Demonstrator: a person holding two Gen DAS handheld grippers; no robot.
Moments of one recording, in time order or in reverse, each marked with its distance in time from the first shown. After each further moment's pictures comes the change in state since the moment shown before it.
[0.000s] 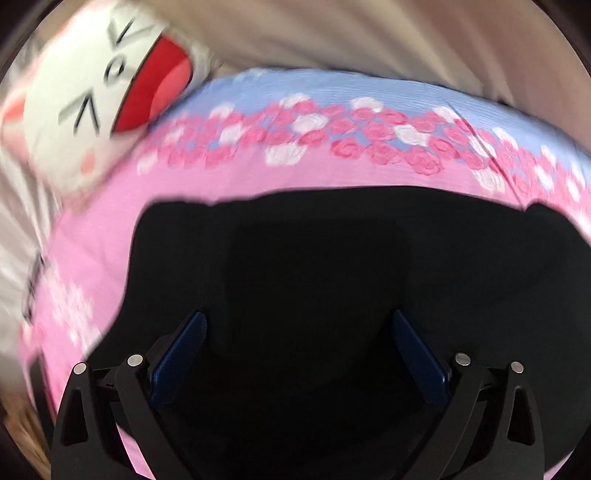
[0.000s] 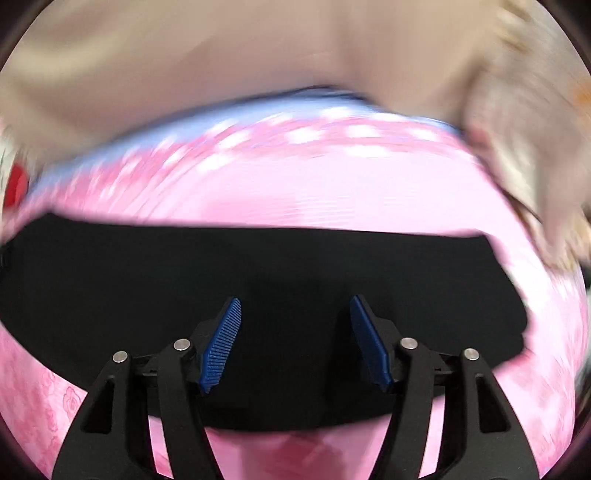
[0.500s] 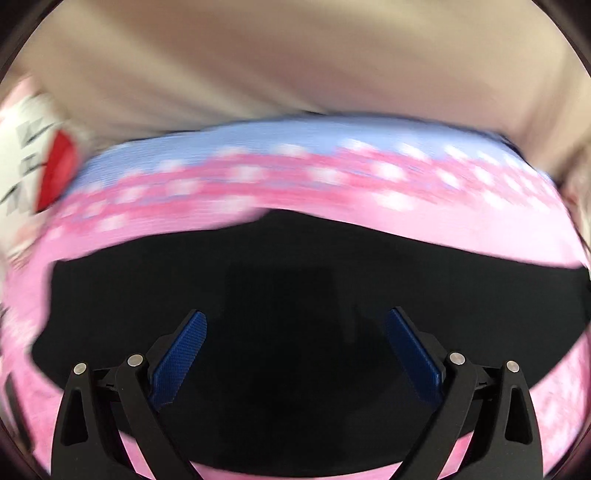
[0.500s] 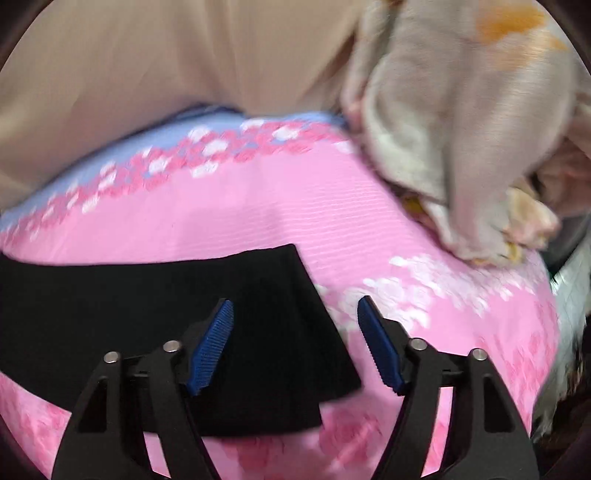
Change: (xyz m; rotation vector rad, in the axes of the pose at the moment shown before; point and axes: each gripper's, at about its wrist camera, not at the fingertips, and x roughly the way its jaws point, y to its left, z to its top) left arm -0.102 -0.212 -0.041 0.259 -0.101 -0.276; right arm 0.031 -0.107 0.025 -0.031 0.053 -0.117
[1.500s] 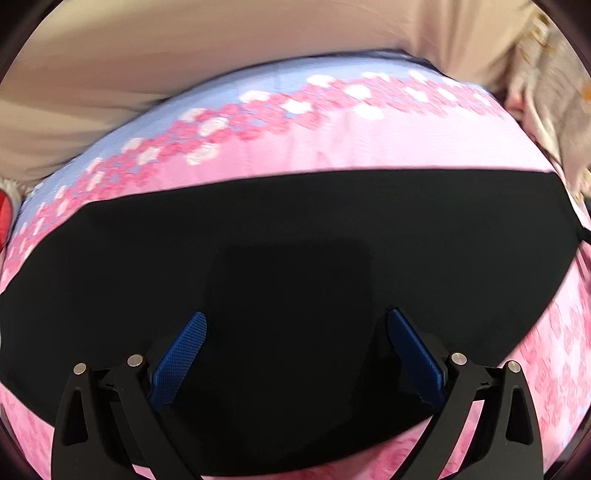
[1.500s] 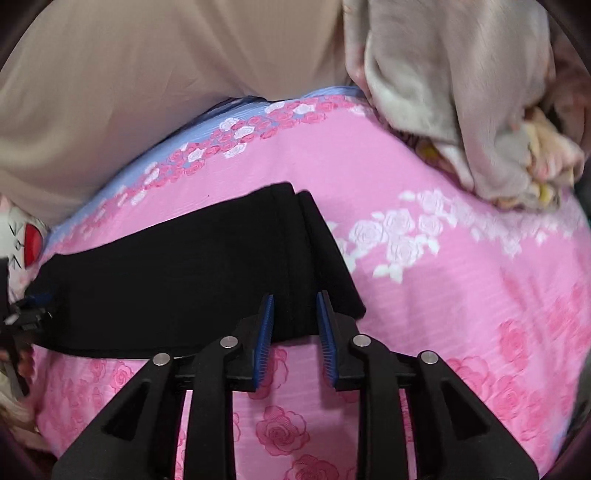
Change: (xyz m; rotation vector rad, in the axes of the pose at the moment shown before) left arm 0.034 -0.149 -0.036 0.200 0.054 -0.069; right arm -0.027 -0.054 -0.047 0.171 -0.002 0.219
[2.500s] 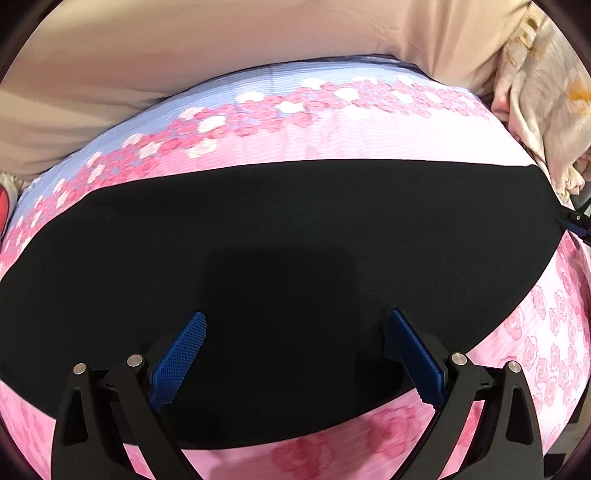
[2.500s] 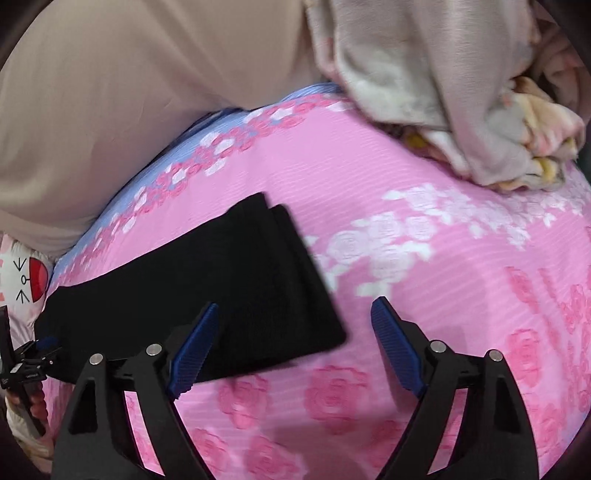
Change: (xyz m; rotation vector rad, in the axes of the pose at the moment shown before) left arm -0.017 0.012 -0.018 -0.024 -0.028 -0.038; right arm 0.009 -0.009 0.017 0.084 -0.009 0.016
